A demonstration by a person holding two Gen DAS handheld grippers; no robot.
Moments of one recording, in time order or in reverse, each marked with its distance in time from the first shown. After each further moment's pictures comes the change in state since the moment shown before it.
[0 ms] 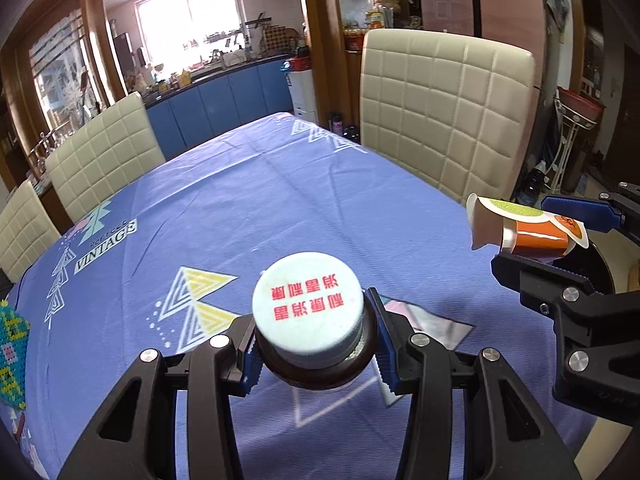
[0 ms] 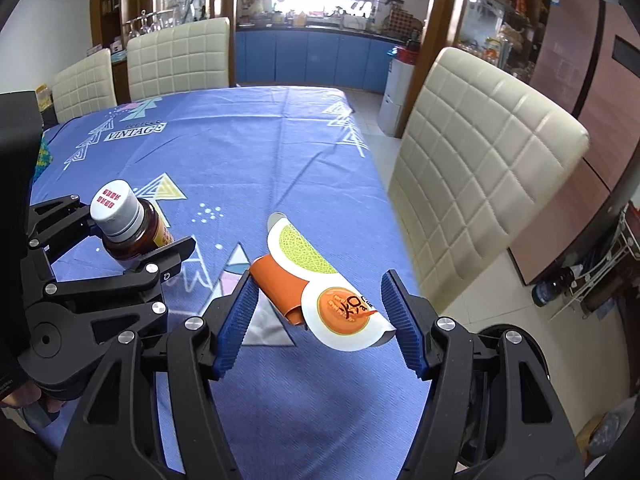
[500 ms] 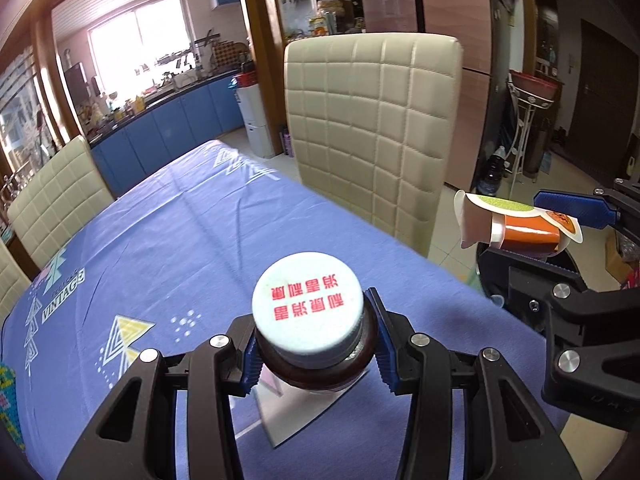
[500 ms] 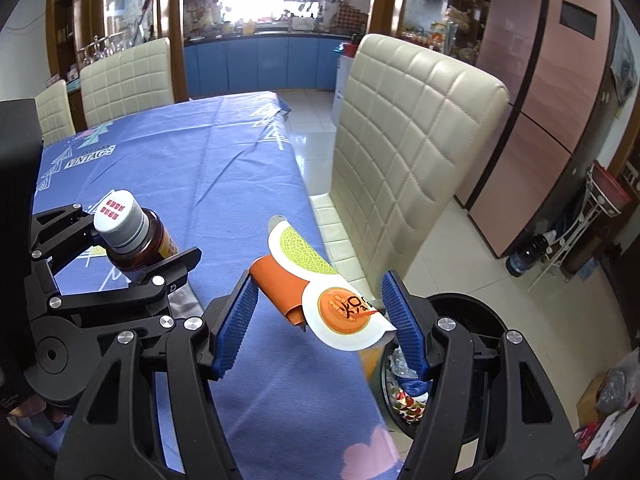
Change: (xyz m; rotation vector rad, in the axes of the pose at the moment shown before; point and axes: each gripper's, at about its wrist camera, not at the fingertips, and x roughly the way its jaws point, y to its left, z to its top) left arm 0.001 -0.080 0.028 0.122 -0.034 -0.116; right arm -0.022 -0.071 -0.021 0.131 -0.010 -0.113
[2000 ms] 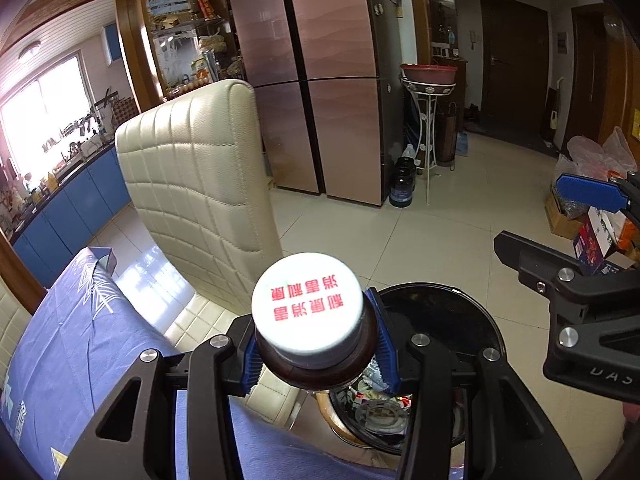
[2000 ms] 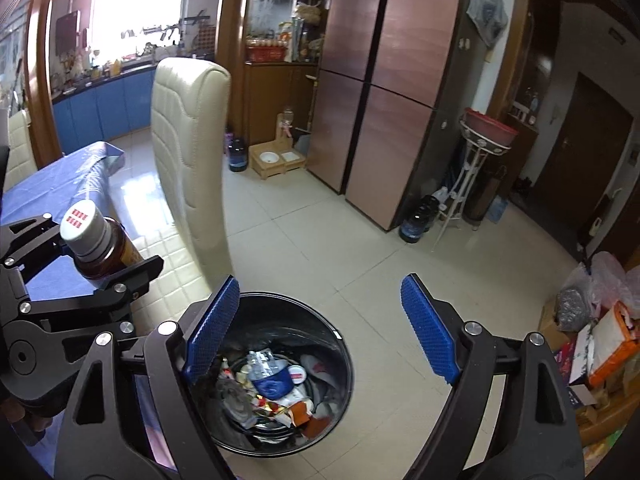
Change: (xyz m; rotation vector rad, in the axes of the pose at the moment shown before) left arm 0.037 -0.177 0.091 0.251 -0.097 -0.246; right arm -0.025 -0.194 -0.031 0.277 -0.043 -0.378
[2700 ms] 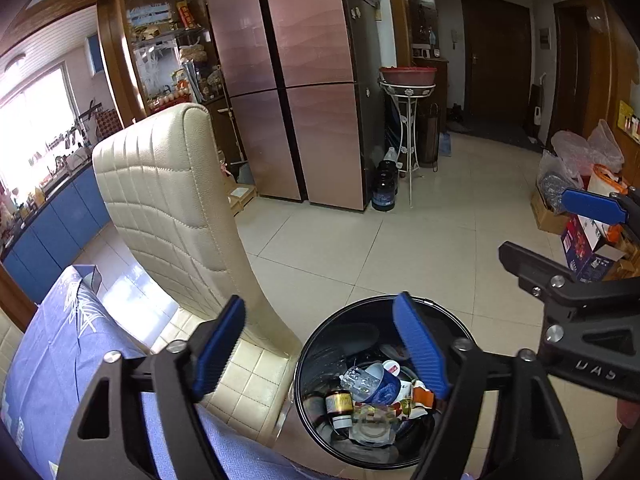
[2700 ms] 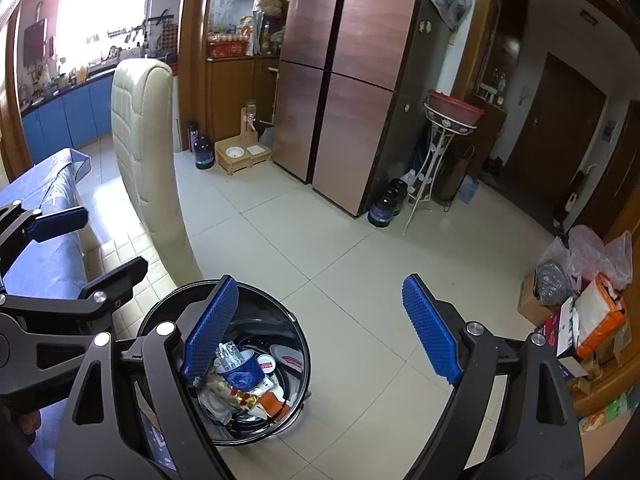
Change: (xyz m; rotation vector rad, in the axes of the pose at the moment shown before) left arm 0.001 -0.024 0.015 0.030 -0.014 -0.046; right arm -0.001 -0.035 -0.011 0.078 0.032 -0.092
